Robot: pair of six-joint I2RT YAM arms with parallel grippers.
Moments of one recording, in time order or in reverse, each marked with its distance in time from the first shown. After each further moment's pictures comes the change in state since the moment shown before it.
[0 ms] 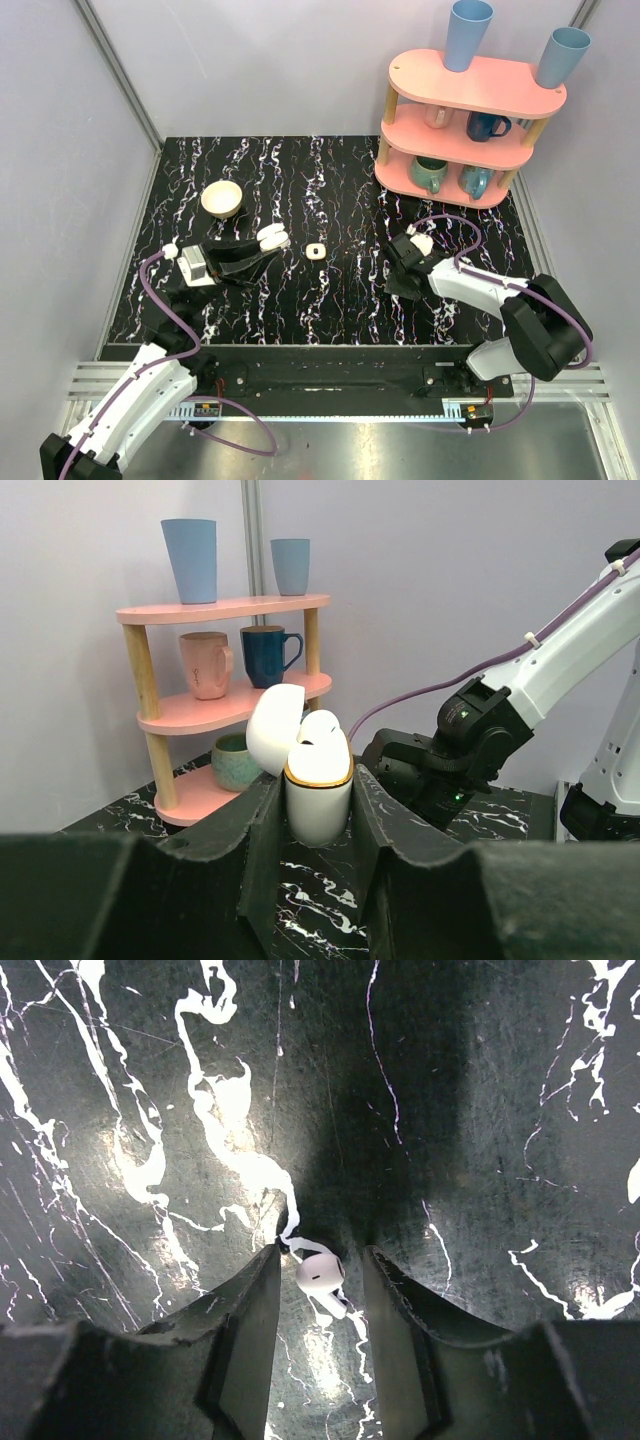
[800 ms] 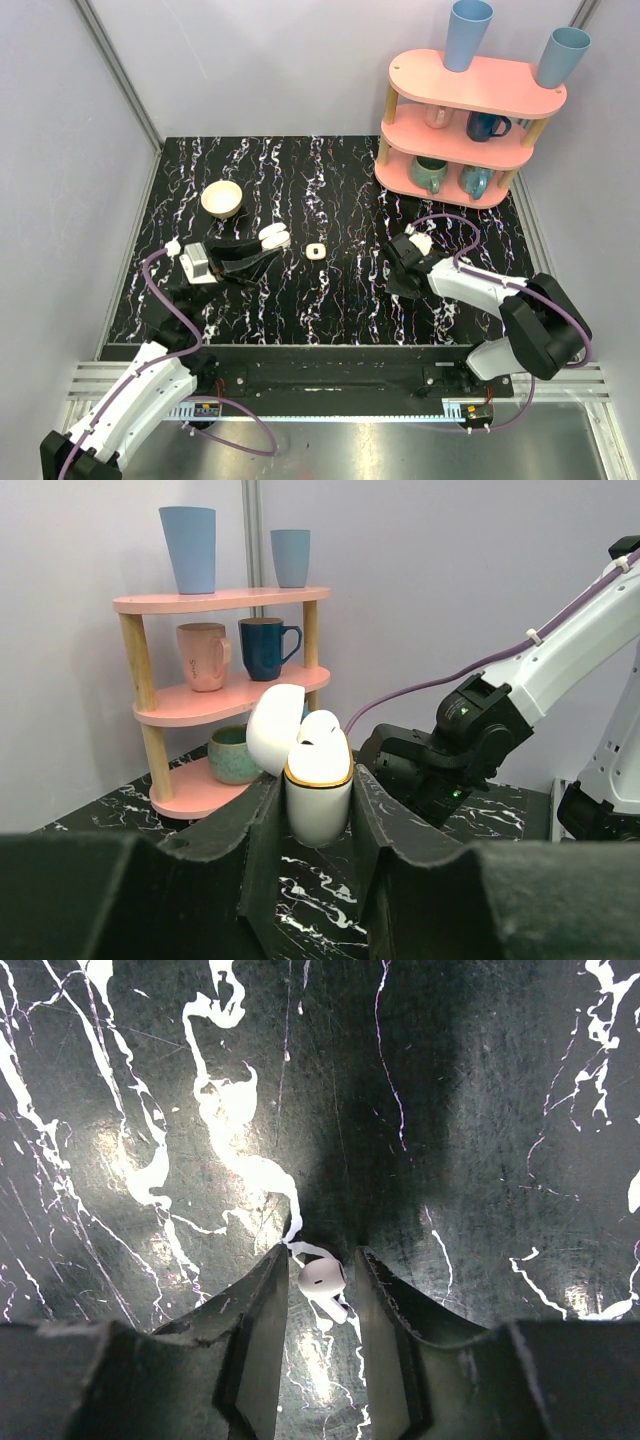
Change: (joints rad) left arm 0.000 0.018 0.000 0.002 0.000 -0.007; right arm 0.000 0.005 0.001 0.013 0.002 -0.019
